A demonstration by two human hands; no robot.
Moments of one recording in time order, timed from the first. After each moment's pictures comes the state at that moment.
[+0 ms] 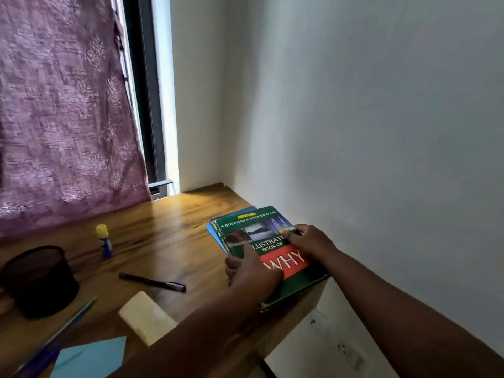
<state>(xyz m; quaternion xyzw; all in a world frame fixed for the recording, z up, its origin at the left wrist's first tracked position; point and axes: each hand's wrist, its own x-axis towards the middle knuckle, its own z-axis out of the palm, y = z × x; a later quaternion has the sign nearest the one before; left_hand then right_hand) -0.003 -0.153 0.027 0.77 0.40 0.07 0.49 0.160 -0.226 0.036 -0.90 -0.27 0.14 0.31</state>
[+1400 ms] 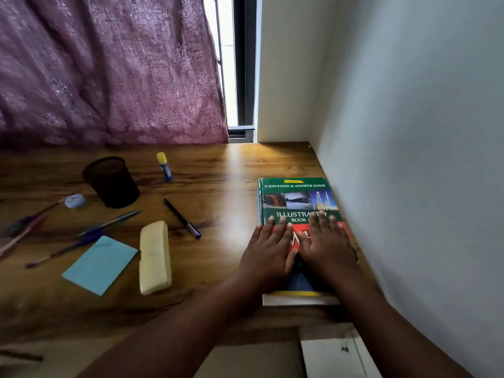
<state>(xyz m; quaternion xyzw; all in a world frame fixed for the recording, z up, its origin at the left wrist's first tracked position) 0.086 -0.123 -0.084 0.91 0.39 0.11 0.05 0.233 -0.162 -0.067 -0.82 -0.57 0.03 0.05</state>
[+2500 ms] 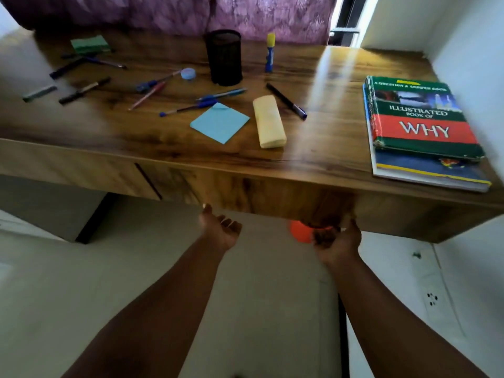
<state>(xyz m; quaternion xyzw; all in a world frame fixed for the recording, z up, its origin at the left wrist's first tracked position) -0.201 -0.230 -0.199 -0.11 0.50 0.50 0.70 0.030 -0.281 -0.197 -0.53 0.12 0.56 0.63</state>
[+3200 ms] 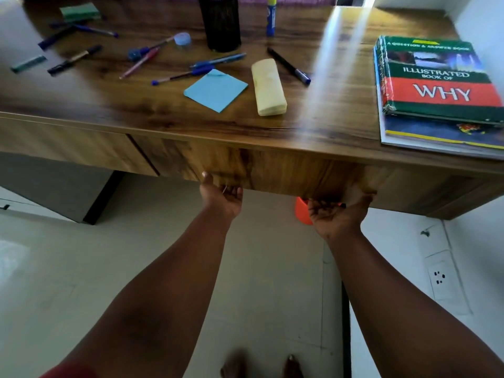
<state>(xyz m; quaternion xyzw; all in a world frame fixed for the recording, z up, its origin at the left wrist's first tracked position) -0.182 -0.226 -0.198 -0.10 0.46 0.57 0.68 0.035 -0.273 -0.215 -0.40 0.15 0.61 0.66</state>
